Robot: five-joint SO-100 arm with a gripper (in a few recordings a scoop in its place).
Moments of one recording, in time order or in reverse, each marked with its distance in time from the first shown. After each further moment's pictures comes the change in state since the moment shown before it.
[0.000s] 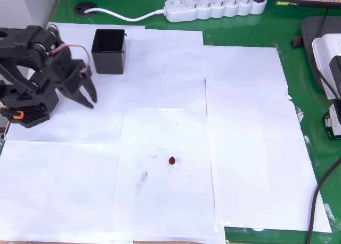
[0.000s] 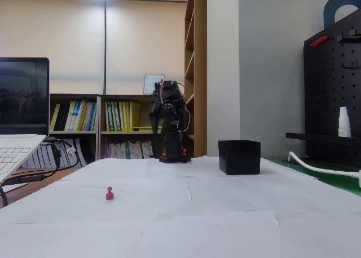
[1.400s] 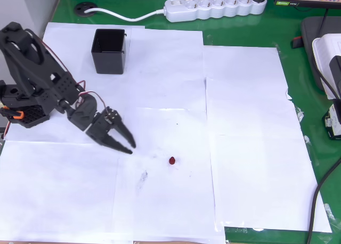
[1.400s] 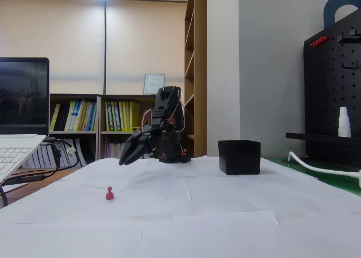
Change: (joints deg) arm 0.4 36.8 -27.6 -101.2 -0.3
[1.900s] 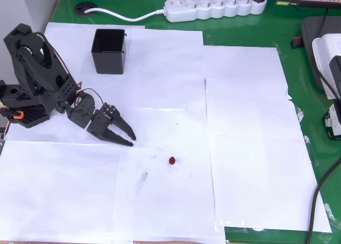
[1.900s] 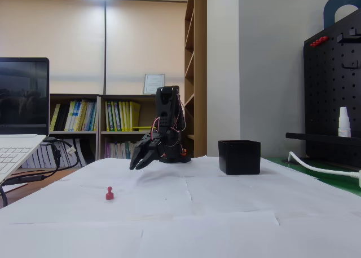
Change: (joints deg) arm -1.9 9.0 -5.1 -16.9 -2.7
